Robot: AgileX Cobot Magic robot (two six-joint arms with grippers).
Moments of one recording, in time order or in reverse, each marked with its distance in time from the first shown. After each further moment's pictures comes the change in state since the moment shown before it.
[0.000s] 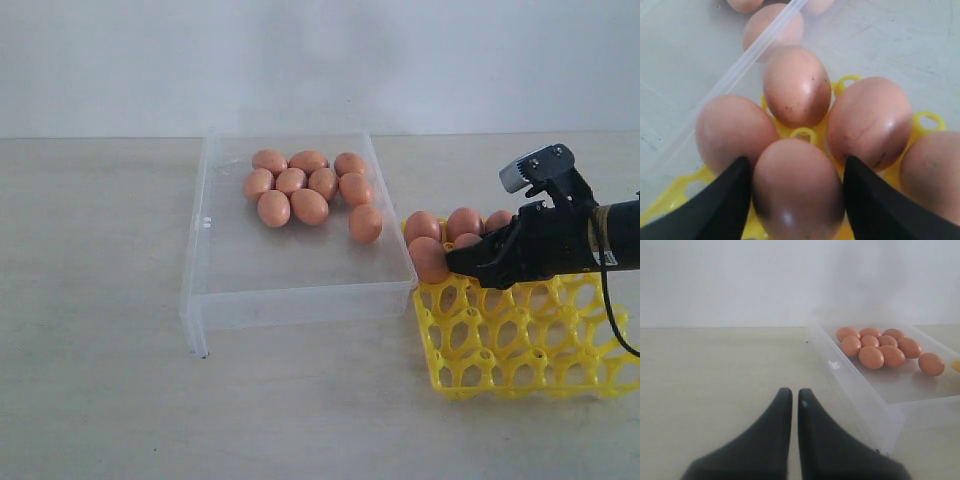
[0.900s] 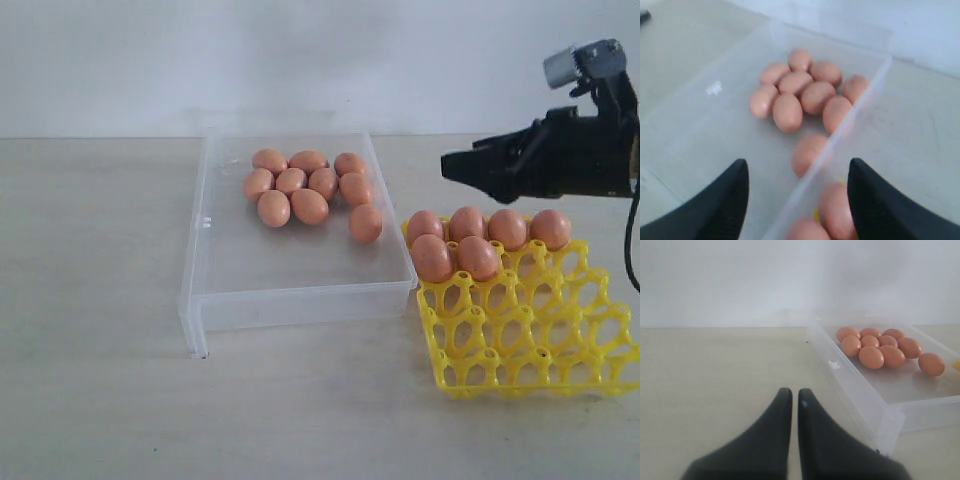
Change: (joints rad) left arm 0.000 0.000 0.000 0.000 0.000 0.000; right arm 0.000 -0.253 0.000 0.049 -0.158 0.109
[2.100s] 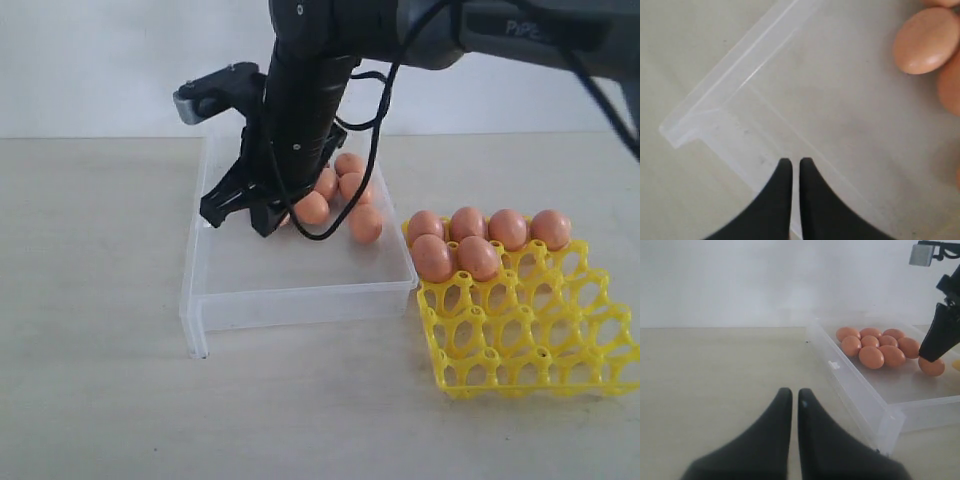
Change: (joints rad) left arm 0.000 0.000 0.000 0.000 0.000 0.000; right arm 0.711 0.482 -1.084 1.544 1.930 -1.321
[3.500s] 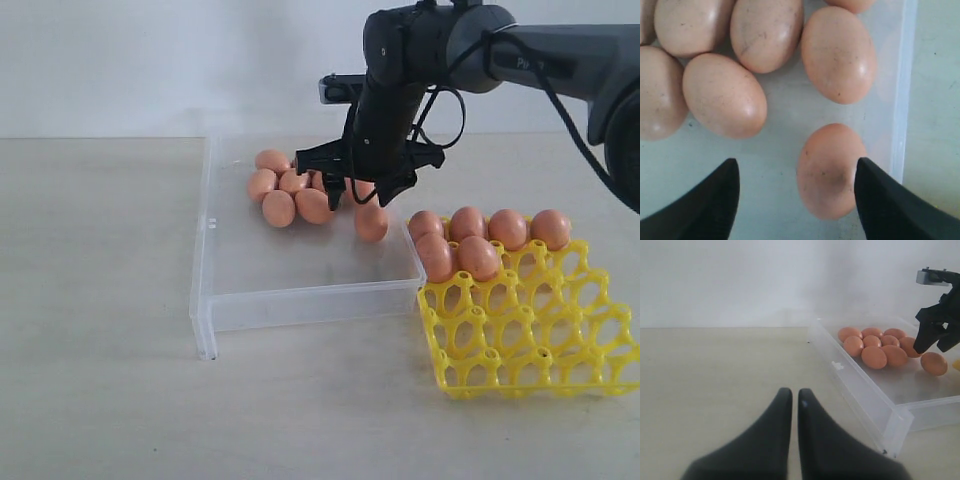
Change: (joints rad) left arm 0.000 0.000 0.000 0.000 0.000 0.000; right arm -0.213 0.169 -0.072 -0.167 -0.119 0.557
